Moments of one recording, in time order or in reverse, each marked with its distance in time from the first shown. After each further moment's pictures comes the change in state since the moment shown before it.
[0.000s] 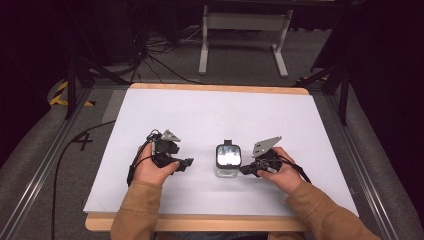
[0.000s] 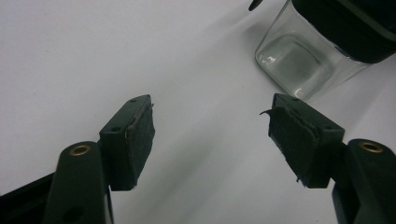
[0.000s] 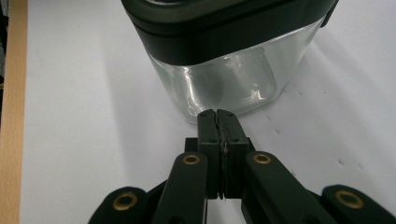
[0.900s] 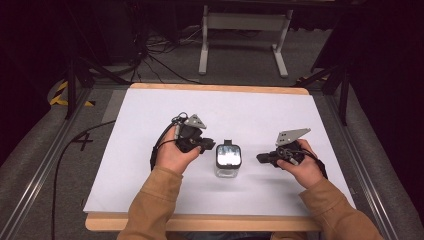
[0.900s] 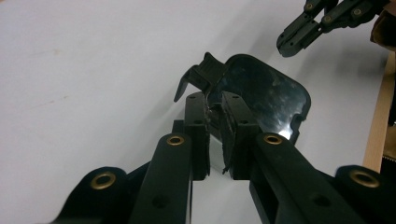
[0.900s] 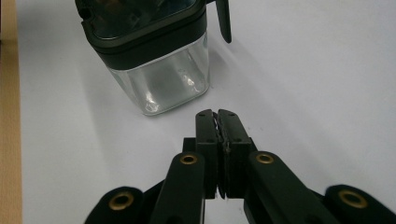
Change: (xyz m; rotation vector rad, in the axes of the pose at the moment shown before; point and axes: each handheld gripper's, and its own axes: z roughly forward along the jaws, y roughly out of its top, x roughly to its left) left arm -0.034 0.074 0.011 -0.069 -0.162 0.181; right arm -0.020 -0.015 -0.054 -0.112 -0.097 0.078
